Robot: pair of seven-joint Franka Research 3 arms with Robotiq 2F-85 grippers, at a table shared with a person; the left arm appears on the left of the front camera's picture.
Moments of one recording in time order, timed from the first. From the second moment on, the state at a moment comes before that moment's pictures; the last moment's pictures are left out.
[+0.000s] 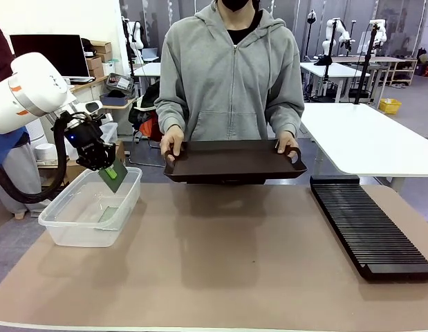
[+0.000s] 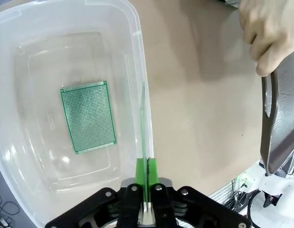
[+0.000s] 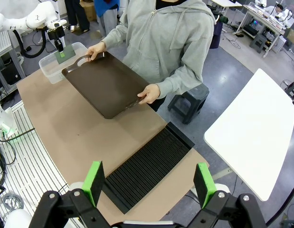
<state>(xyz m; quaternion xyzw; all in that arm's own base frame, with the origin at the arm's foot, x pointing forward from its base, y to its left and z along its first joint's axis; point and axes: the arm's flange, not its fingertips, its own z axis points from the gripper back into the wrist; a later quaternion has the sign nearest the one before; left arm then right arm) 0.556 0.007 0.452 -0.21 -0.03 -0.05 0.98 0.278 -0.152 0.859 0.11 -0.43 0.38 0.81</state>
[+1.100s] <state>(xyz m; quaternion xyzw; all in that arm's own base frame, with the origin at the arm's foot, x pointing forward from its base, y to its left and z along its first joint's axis) 0.542 0.014 0.355 -0.15 0.01 -0.06 0.99 0.278 -0.152 0.859 0.11 -0.43 0.38 0.81</state>
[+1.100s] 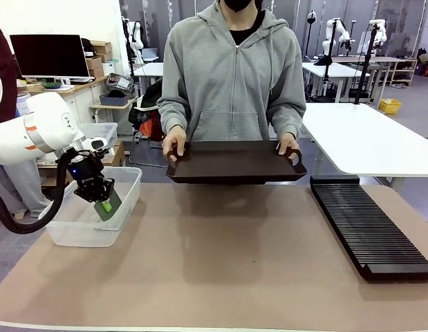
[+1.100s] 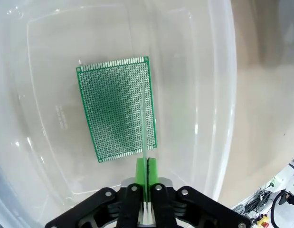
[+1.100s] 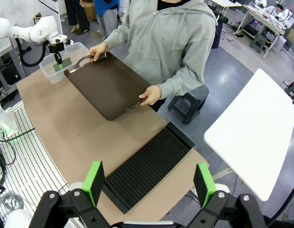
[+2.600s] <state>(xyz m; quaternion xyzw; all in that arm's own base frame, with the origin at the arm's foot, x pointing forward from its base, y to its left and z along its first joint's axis) 0.542 0.034 0.414 -0.16 -0.06 -0.03 0.99 0.278 -0.152 0.859 0.11 -0.43 0.38 0.81</state>
